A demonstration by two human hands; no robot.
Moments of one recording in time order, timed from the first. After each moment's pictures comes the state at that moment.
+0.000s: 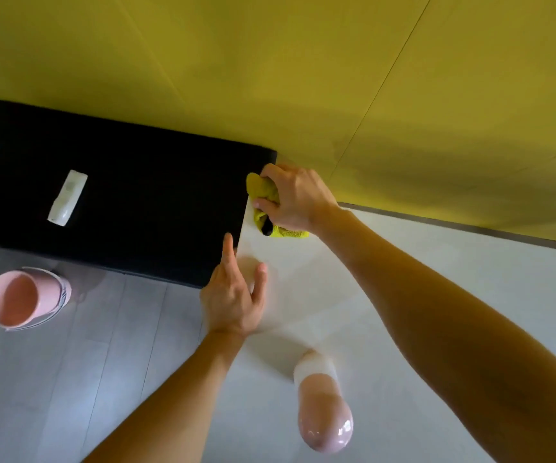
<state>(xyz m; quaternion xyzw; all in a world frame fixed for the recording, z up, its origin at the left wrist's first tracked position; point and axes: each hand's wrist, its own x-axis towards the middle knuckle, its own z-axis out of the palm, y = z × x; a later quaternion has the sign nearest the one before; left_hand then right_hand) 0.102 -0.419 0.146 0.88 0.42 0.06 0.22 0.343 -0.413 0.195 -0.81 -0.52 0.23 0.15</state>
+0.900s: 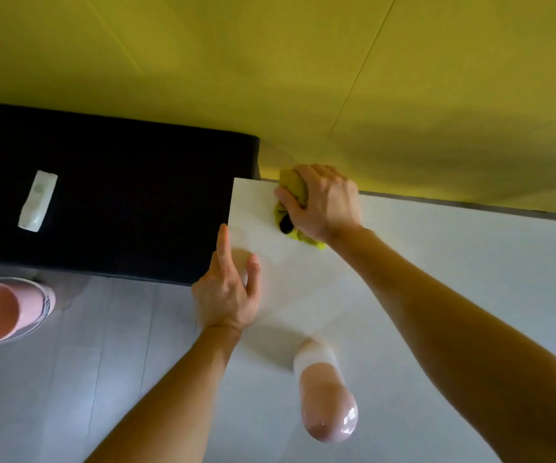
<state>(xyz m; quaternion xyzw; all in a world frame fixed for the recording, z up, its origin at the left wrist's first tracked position) 0.113 -0.422 0.160 0.88 0.42 0.00 0.22 0.338 -0.479 0.183 -0.90 -0.39 0.08 0.19</state>
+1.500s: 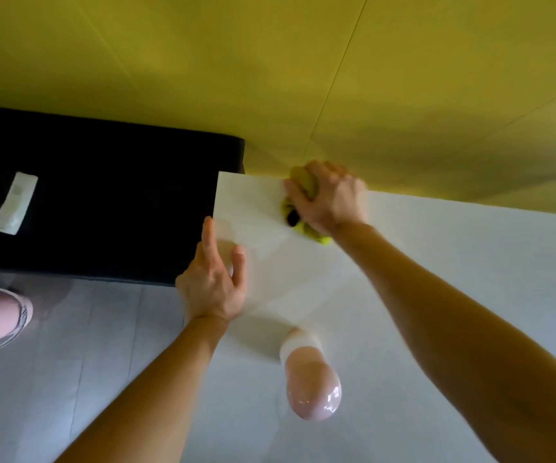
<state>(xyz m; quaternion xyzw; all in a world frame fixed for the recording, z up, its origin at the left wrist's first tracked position) 0.110 -0.421 0.148 0.89 0.42 0.04 0.19 0.349 -0.511 0.182 -0.92 -0.34 0.05 0.17</state>
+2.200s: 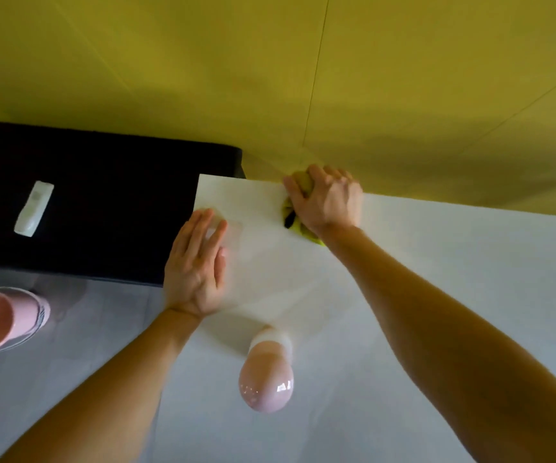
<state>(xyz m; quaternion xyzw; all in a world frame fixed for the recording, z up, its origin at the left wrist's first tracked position) 0.114 -0.412 0.149 0.96 0.20 0.15 0.10 0.368 -0.541 0.172 -0.94 -0.29 0.01 0.19</state>
